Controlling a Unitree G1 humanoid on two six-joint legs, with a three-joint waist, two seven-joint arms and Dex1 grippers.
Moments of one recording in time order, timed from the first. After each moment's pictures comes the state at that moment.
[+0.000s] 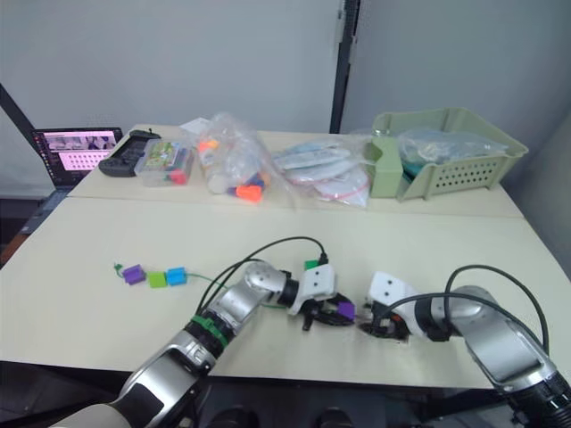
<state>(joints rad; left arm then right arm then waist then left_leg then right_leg) -0.75 0.03 -0.45 0.59 0.00 0.03 -1.16 -0.19 -0.96 0.16 -0.33 0.20 0.60 1.00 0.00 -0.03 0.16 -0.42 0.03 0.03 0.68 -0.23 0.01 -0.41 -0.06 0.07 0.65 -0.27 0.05</state>
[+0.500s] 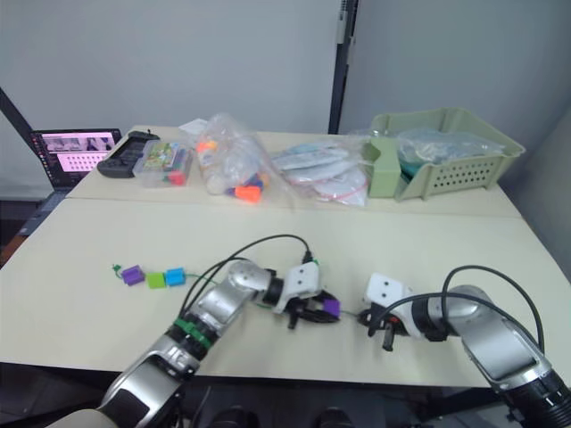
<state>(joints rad) -0.68 0.19 -0.42 0.42 -0.03 0.09 -1.20 -0.21 -0.96 0.18 -0.30 0.20 0.57 1.03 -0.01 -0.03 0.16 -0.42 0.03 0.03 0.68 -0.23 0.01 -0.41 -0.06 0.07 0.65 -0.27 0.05</state>
